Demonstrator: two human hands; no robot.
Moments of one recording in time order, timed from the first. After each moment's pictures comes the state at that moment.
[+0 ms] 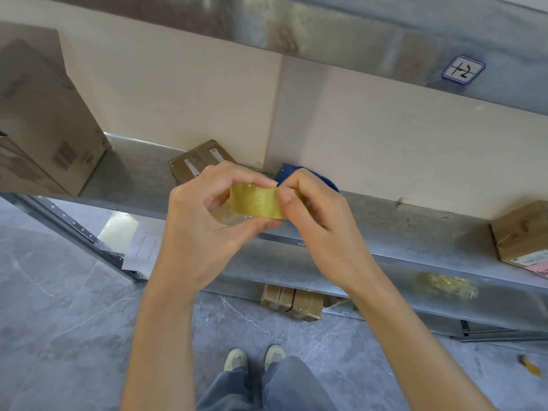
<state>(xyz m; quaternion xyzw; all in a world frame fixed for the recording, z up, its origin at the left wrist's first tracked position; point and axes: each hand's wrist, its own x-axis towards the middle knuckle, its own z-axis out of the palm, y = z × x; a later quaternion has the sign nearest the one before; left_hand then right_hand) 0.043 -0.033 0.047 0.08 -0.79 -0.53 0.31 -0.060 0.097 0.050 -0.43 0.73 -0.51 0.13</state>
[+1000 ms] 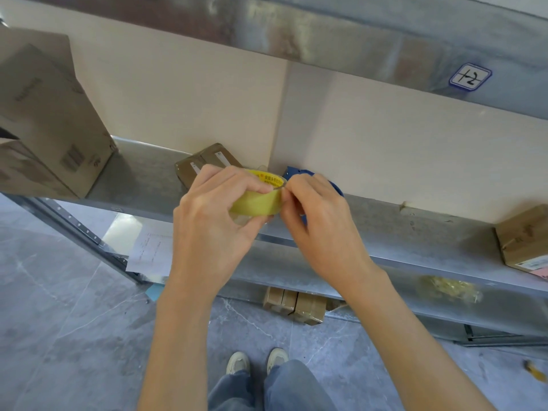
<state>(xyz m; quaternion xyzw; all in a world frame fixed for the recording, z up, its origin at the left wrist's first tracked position) 0.038 -0.035 0.032 0.11 -0.85 -0.31 0.40 -0.068 0.081 0.031 -0.50 0.78 -0.35 -0.14</state>
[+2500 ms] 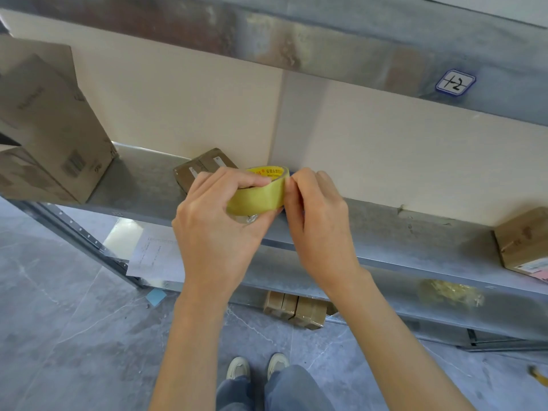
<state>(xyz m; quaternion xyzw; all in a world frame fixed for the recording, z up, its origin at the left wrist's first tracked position) 0.028 -0.017 0.037 0.18 -0.80 -0.34 0.47 -0.068 0.076 0.029 -0.42 0.78 -0.41 -0.21</state>
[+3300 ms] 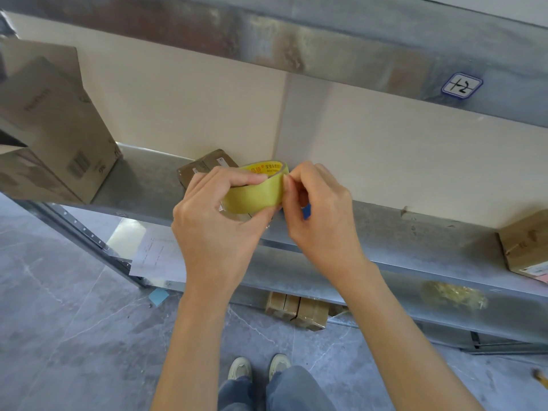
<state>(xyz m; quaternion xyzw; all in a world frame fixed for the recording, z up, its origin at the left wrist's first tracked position) 0.027 -0.021 0.036 0.19 -0.76 -0.40 0.49 -0.077 0.073 0.035 -0.46 0.76 -0.44 -0.16</state>
